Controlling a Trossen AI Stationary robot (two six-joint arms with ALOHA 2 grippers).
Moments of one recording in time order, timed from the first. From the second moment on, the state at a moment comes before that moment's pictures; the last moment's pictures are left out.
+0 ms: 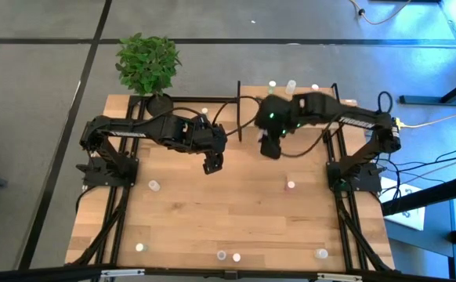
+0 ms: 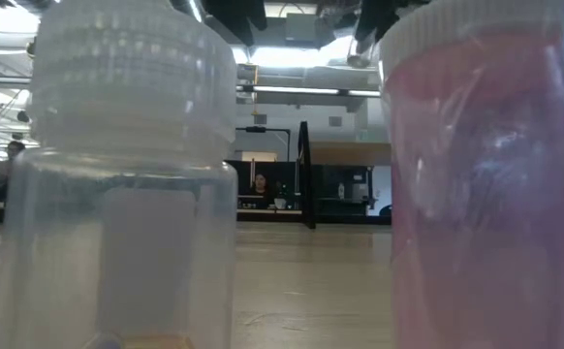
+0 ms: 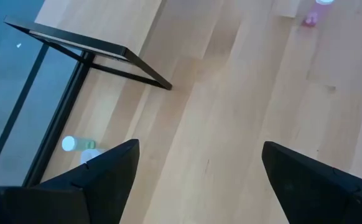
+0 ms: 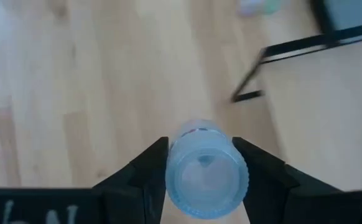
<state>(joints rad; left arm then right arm) -0.07 1.67 1.80 -1.20 -0.40 -0.30 -0.15 1.58 1.76 -1.23 0.02 0.10</state>
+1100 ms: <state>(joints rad) 0.05 1.67 1.80 -1.19 -0.58 -0.44 -0.59 1.80 1.90 -1.05 -0.02 -0.17</state>
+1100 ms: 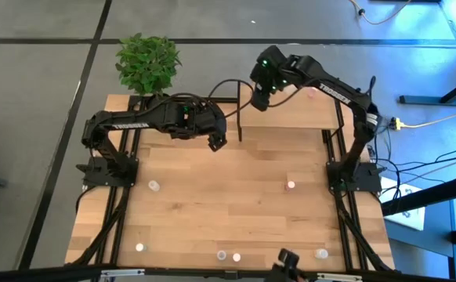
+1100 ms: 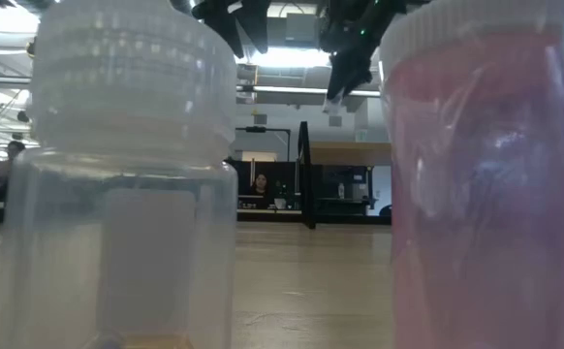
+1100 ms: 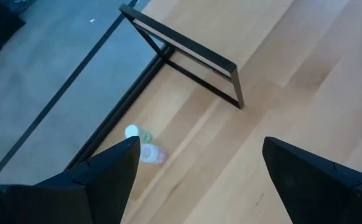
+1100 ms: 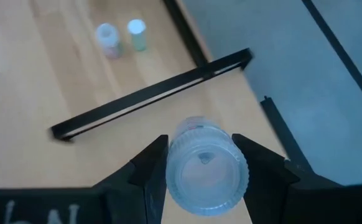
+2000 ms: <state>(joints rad) 0.06 1.67 1.80 -1.19 -0.68 -0.52 -0.67 1.95 1.90 -1.03 -0.04 -0.16</state>
